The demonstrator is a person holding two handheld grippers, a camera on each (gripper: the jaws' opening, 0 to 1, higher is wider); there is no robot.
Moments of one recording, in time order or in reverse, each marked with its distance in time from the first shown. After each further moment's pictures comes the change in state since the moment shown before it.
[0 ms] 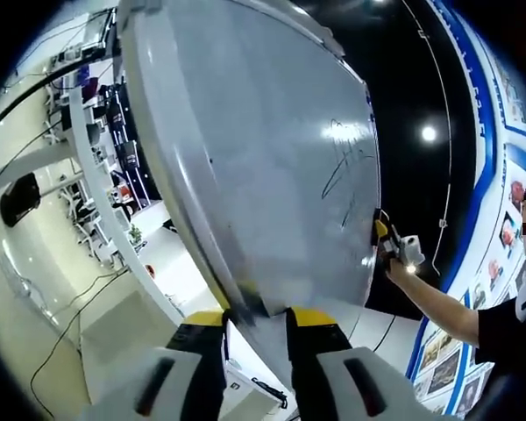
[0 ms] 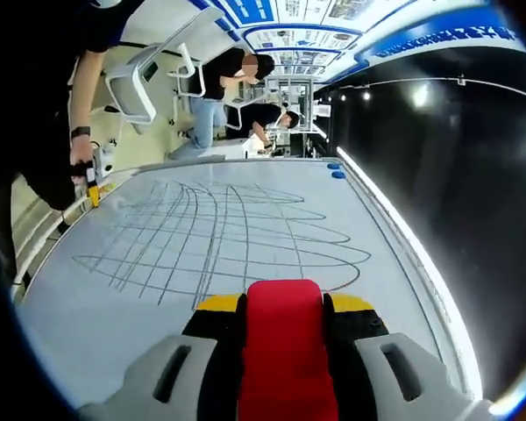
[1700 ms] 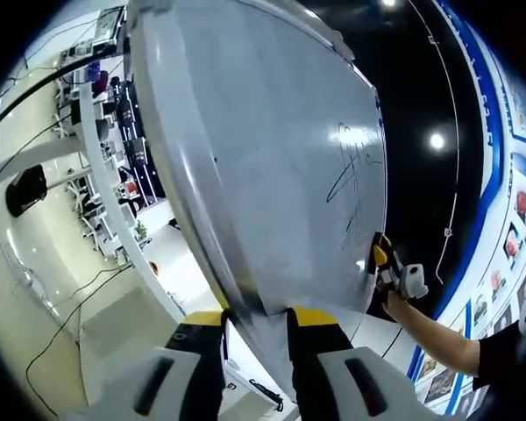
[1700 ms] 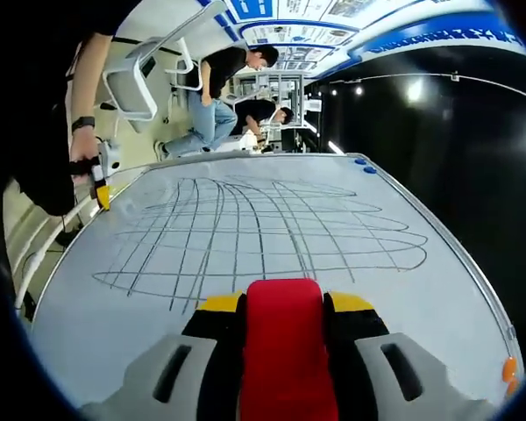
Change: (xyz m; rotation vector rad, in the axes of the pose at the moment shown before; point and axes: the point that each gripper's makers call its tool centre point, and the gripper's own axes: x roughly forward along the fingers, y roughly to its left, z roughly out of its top) left arm -0.003 -0.005 0.000 -0.043 -0.013 0.029; right arm -0.002 0.092 0.004 0.044 0.024 -0.055
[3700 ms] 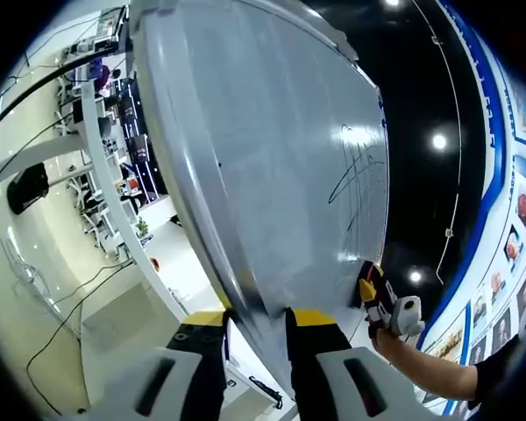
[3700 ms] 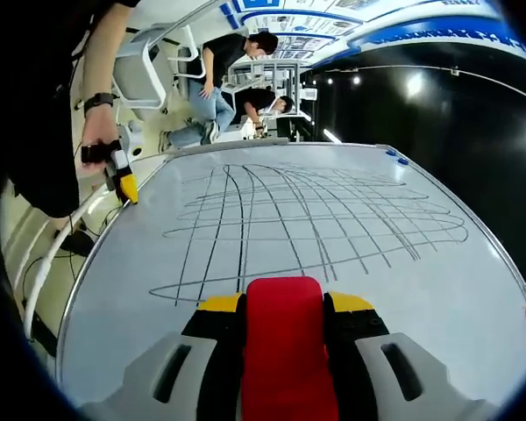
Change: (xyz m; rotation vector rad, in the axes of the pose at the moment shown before) left arm -0.003 0.000 0.001 -0.006 0.021 0.010; right arm -0.008 0.110 0.000 0.024 0.066 -0.034
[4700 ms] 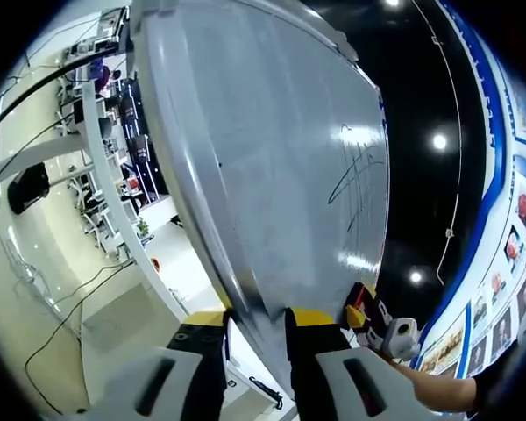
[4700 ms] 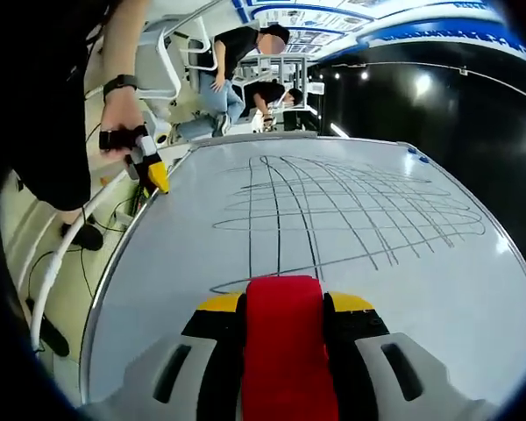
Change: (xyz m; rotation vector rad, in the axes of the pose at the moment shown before) left arm 0.000 0.002 0.001 -0.003 -0.003 0.003; right arm -0.007 0.063 -0.004 -0.021 0.037 0.028
